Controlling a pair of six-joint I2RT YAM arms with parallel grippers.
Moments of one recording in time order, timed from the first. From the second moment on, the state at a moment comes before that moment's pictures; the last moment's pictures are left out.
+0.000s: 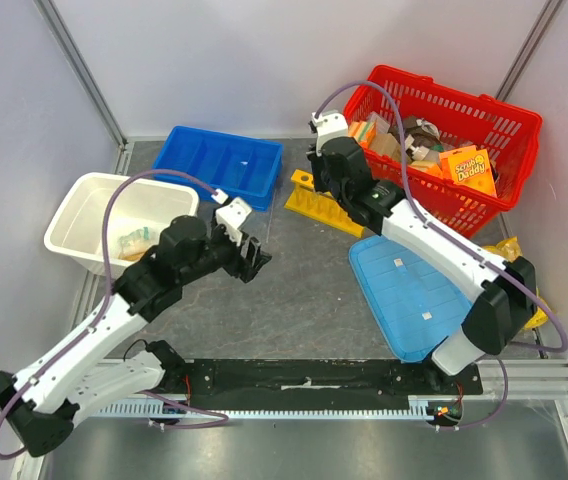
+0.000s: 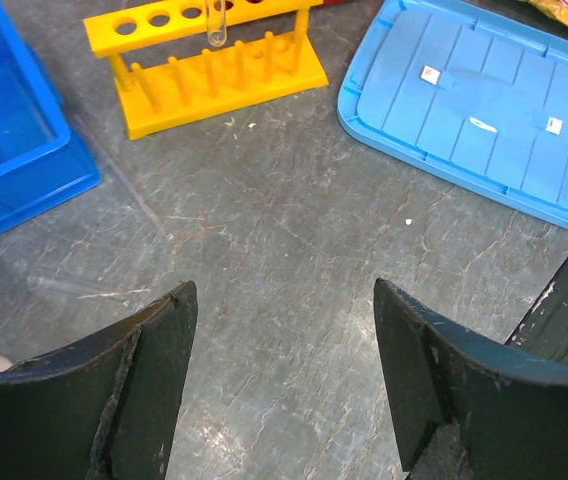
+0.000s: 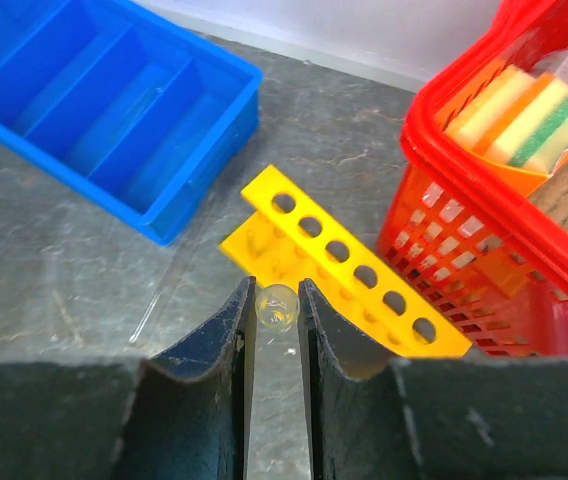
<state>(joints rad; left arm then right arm) -0.72 0.89 0.91 -0.41 0.11 0.00 0.69 1.56 1.47 -0.28 0.37 0.13</state>
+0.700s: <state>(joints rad) -0.72 0.69 0.81 -0.42 -0.01 -0.01 0.63 1.80 1.55 -0.07 0.45 0.07</state>
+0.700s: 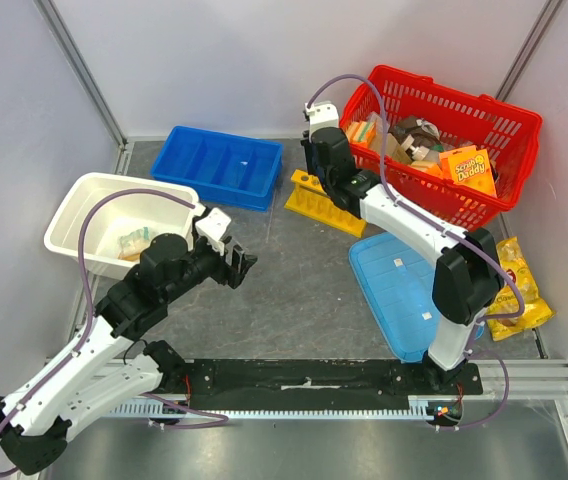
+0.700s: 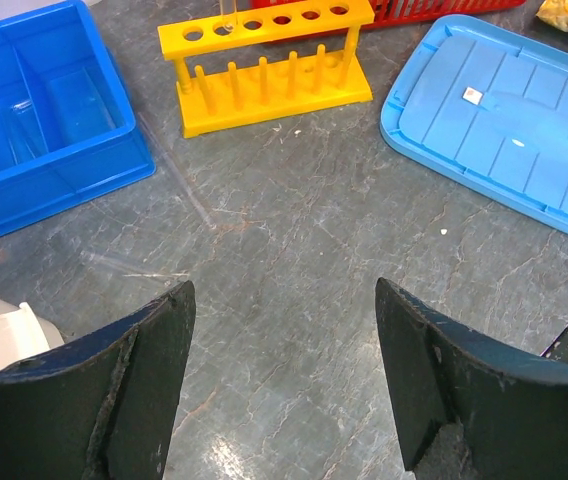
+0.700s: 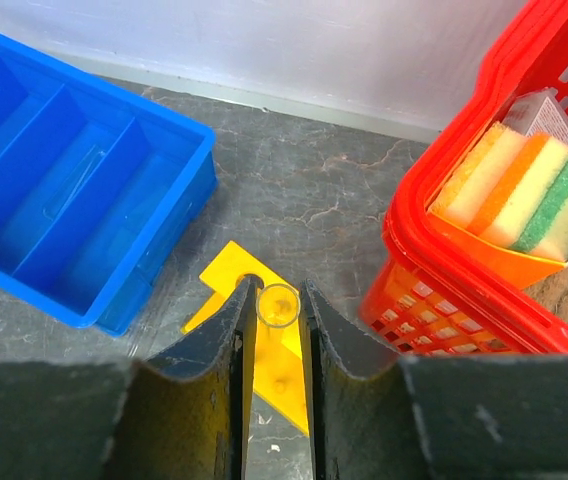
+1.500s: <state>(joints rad) -0.72 0.71 0.80 -0.42 -0.03 -0.04 0.62 1.82 1.51 -0.08 0.40 0.16</state>
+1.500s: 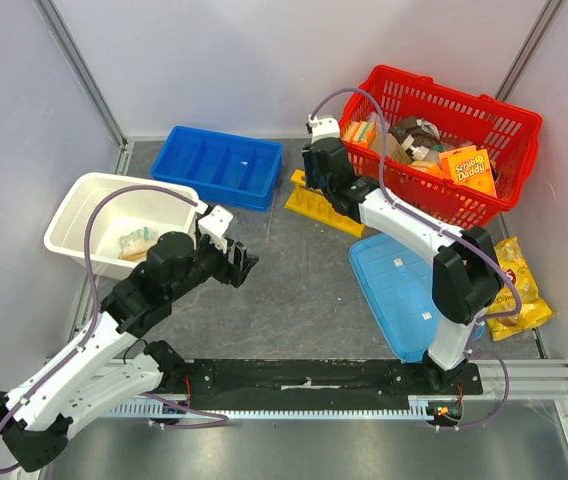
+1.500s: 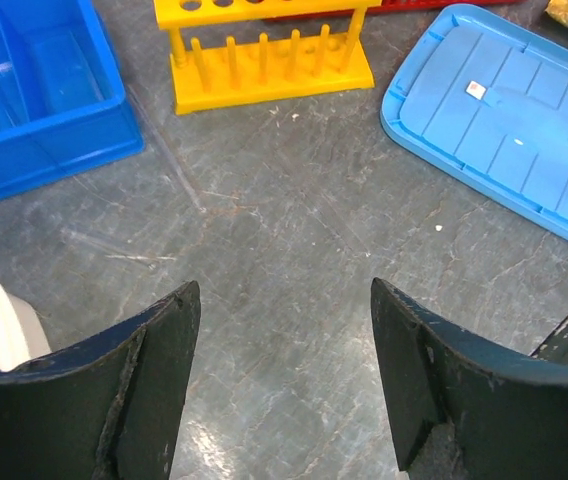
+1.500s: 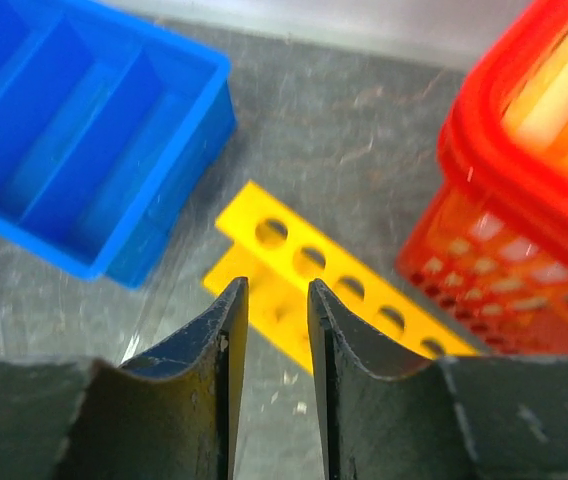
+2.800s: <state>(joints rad) -0.88 1.72 1.07 -0.42 -0.16 -0.52 0.63 1.01 0.96 -0.32 0.33 0.31</state>
